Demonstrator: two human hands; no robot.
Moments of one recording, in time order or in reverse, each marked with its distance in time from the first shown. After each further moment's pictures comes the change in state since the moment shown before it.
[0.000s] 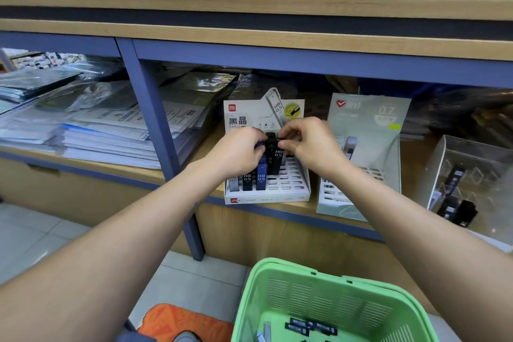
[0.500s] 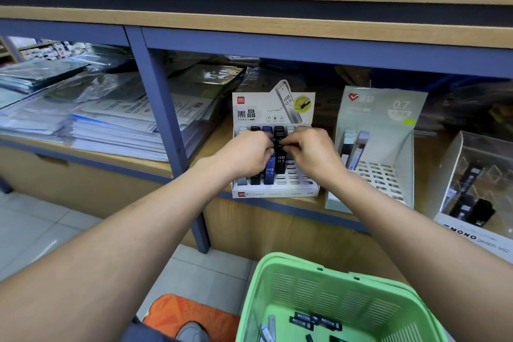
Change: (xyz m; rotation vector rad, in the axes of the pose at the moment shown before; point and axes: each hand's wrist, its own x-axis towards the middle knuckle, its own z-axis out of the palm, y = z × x) left_hand 0.003 -0.012 0.017 0.177 -0.145 0.107; right_hand -0.005 0.019 0.032 -0.223 -0.025 -0.115
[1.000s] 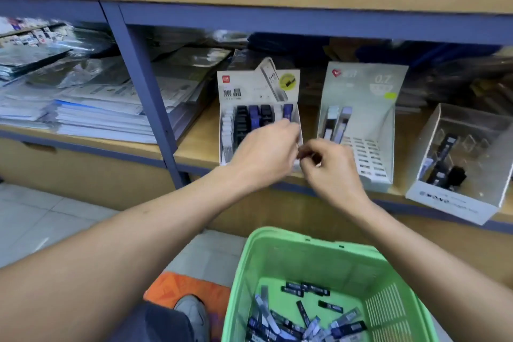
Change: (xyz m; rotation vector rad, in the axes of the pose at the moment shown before) left_hand -0.038 0.086 0.004 -0.167 0.291 0.065; right_hand -0.105 -0.006 -0.023 0.172 0.184 0.103
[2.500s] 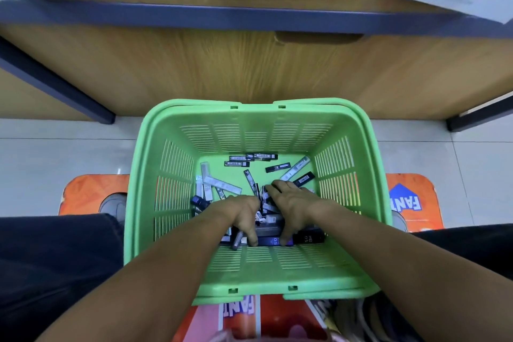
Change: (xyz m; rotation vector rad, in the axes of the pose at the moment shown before) left_hand -0.212 0.050 0.361 -0.185 -1.624 -0.233; right_hand -0.286 0.202 0.106 -0.291 -1.482 0.438
